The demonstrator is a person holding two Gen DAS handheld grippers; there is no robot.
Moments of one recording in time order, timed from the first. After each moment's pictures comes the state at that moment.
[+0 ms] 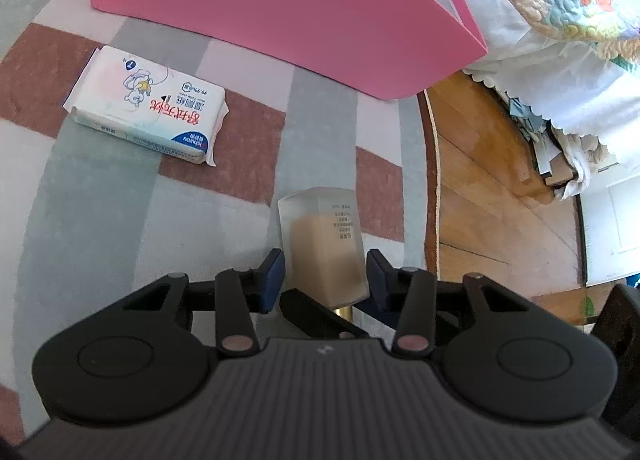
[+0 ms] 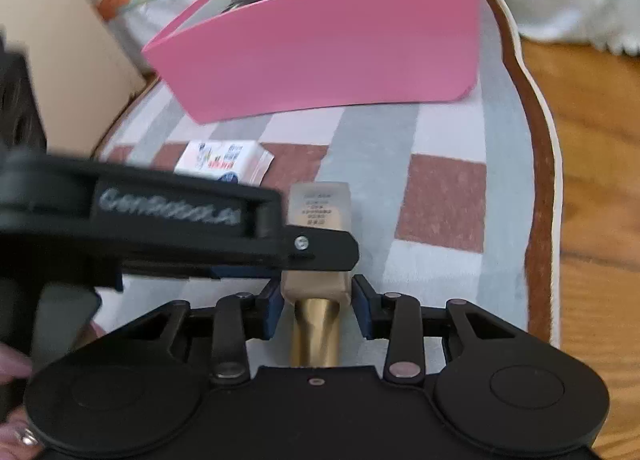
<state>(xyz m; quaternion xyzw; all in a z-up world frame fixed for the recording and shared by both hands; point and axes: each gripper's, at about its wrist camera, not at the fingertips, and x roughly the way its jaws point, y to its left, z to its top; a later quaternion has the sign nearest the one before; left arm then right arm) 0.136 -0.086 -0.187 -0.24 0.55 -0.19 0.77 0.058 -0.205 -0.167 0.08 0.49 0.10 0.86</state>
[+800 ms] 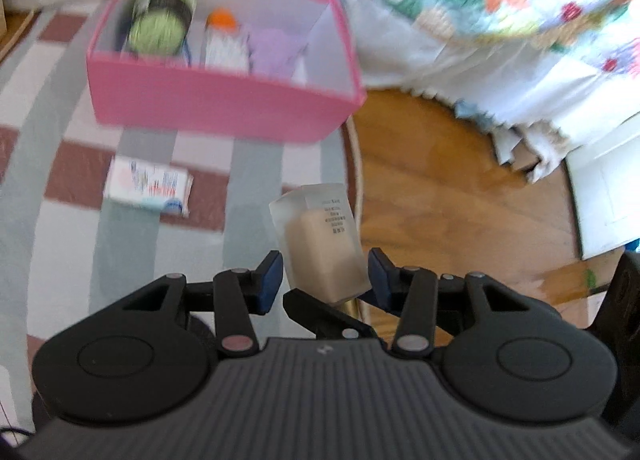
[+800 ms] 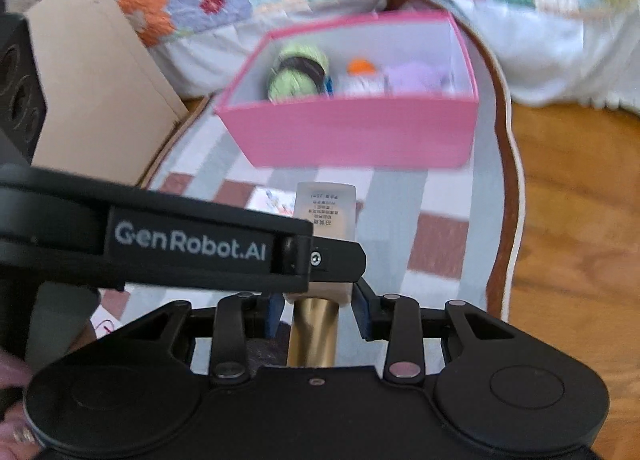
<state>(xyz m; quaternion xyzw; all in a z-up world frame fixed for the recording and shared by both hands) 0.114 -0.083 -0.029 -0.18 0.53 -0.22 0.80 0.030 -0.202 -0.032 0.07 0.47 0.13 0.87</state>
